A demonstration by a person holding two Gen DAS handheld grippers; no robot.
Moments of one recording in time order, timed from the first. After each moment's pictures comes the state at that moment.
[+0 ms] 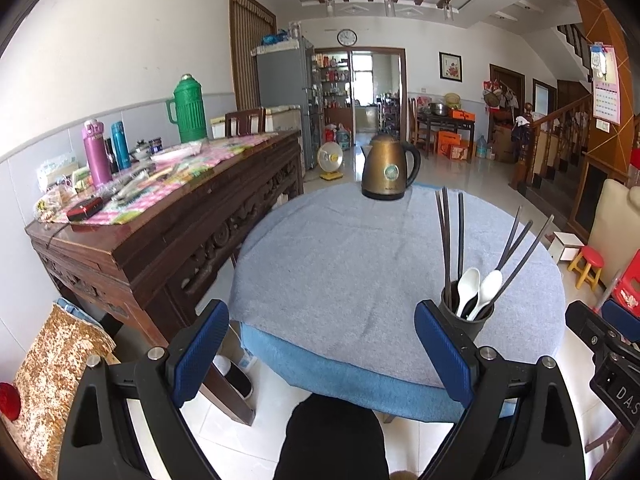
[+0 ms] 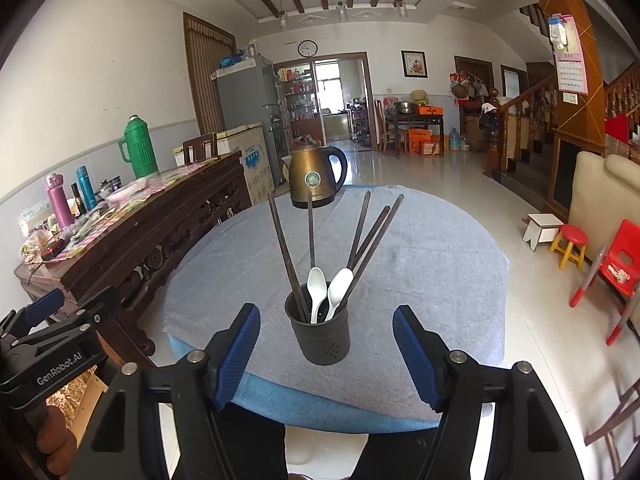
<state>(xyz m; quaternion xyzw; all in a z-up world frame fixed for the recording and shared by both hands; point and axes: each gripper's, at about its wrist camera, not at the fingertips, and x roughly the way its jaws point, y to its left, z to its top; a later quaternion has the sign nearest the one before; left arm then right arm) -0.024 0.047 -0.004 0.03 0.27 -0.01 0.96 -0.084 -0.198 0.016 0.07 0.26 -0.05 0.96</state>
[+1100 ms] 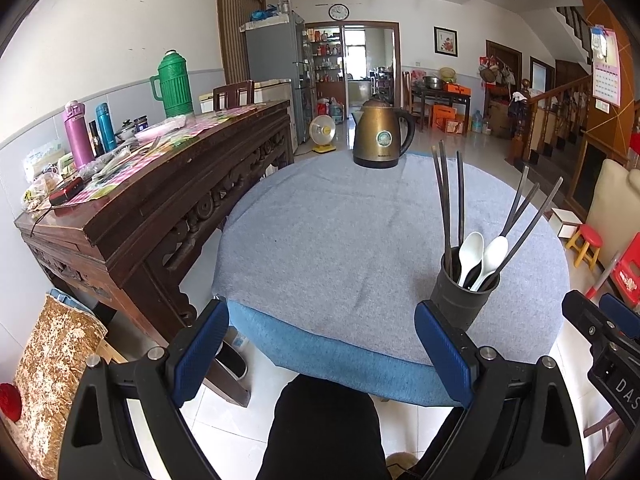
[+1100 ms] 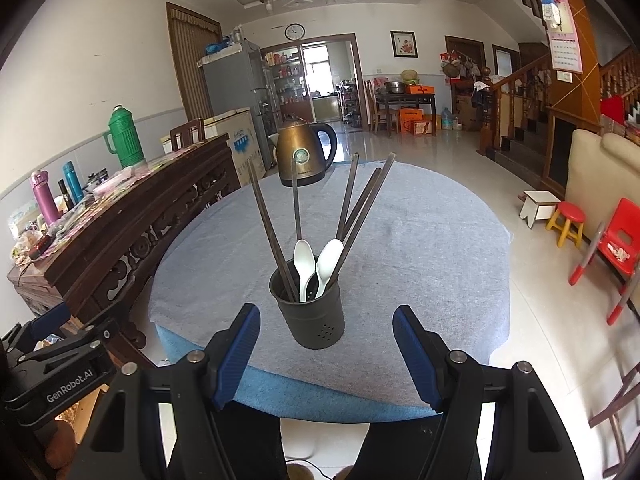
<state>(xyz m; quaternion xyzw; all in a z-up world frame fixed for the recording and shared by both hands) -0.003 0.038 -0.031 0.04 0.32 -0.02 0.95 -0.065 -0.202 -0.012 0.09 0.29 -0.06 0.95</state>
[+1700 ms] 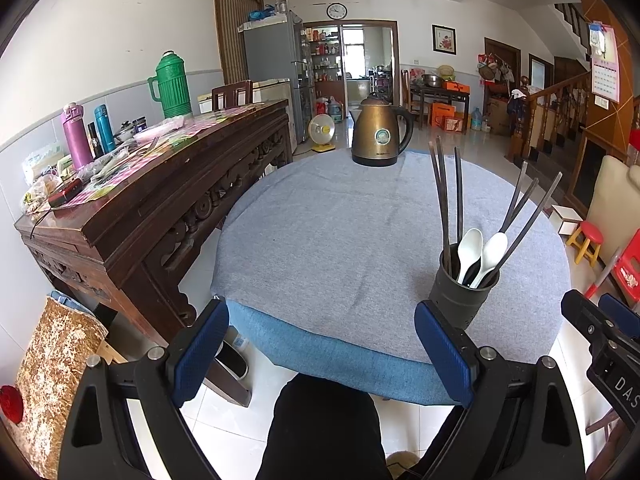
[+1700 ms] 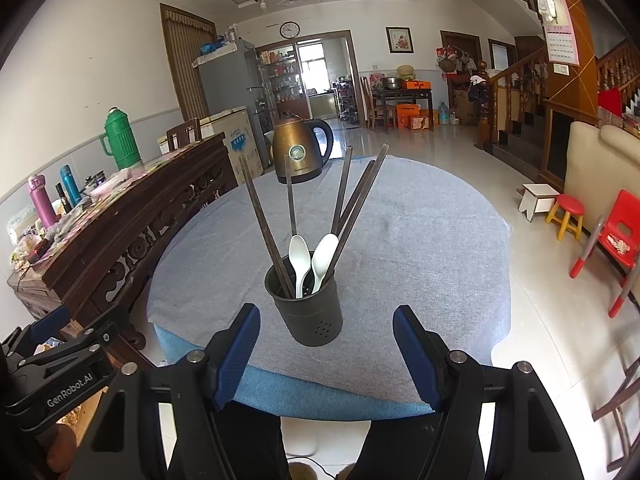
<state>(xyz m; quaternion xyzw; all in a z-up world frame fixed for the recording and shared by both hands) -0.003 0.036 -0.031 0.04 0.32 -0.02 0.95 -0.064 -0.206 -0.016 0.10 0.29 -0.07 0.95</state>
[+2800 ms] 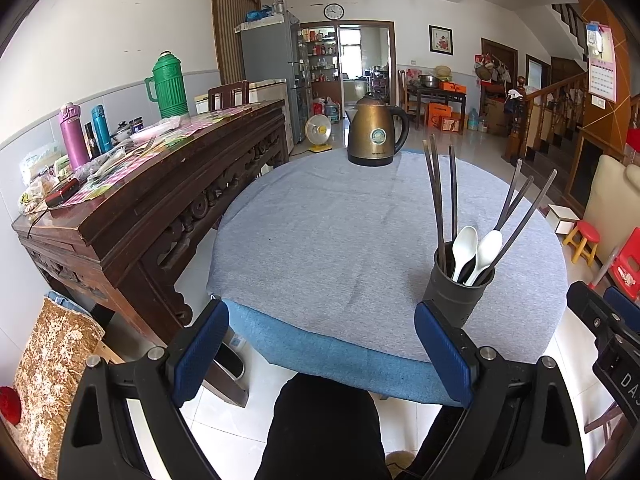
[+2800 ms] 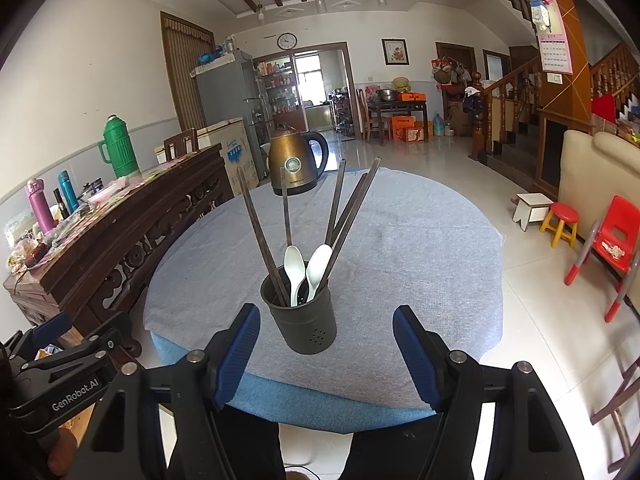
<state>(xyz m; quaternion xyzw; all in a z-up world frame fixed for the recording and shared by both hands) -0.005 0.033 -0.035 0.04 0.32 -0.03 0.95 -0.073 -0.205 -0.014 0.10 0.27 -0.08 0.95</state>
